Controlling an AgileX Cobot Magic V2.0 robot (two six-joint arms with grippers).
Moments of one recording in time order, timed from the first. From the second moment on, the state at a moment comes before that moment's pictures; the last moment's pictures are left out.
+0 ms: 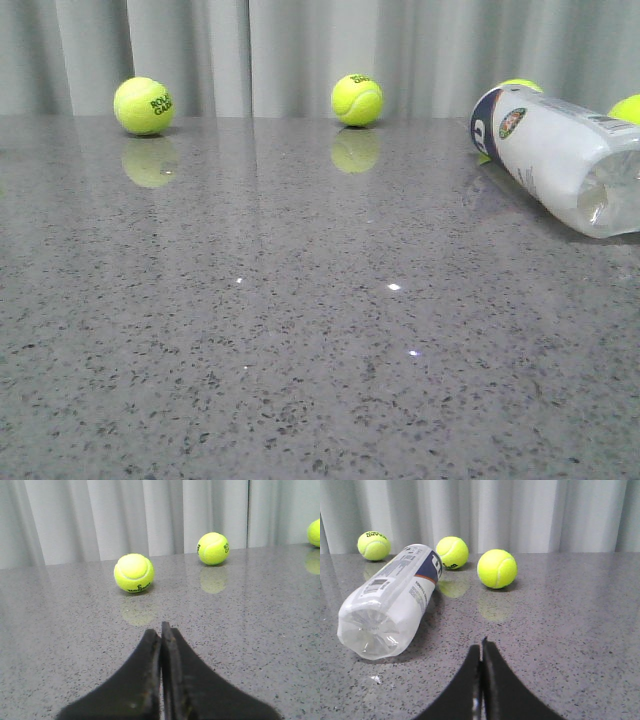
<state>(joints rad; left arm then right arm) -0.03 -0.01 0.00 0.01 0.09 0.11 -0.02 -0.01 0.03 -0.05 0.06 0.10</state>
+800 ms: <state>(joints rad) -0.03 -0.01 0.00 0.01 0.09 0.11 -0.02 -0.01 0.02 -0.05 0.11 0.10</state>
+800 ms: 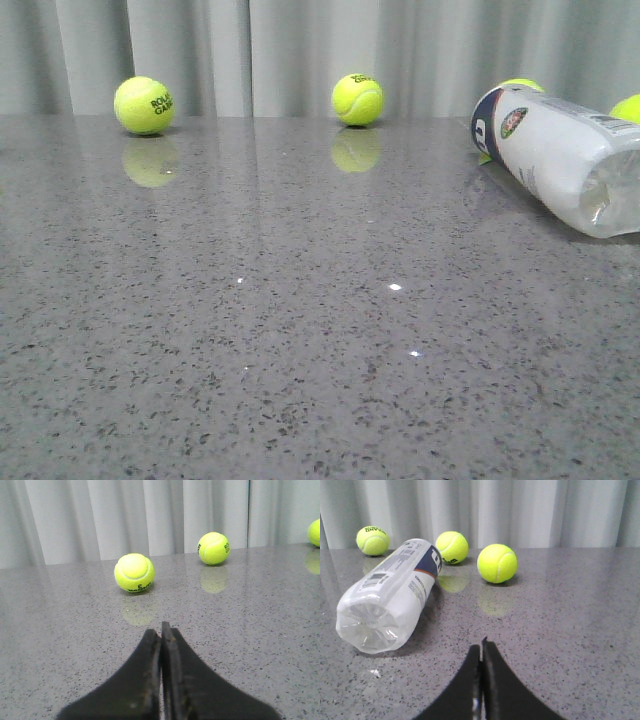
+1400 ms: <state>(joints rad) -0.03 -0.01 0.00 0.01 0.09 0.11 -0.02 0.47 -0.50 -0.04 0.61 0.10</state>
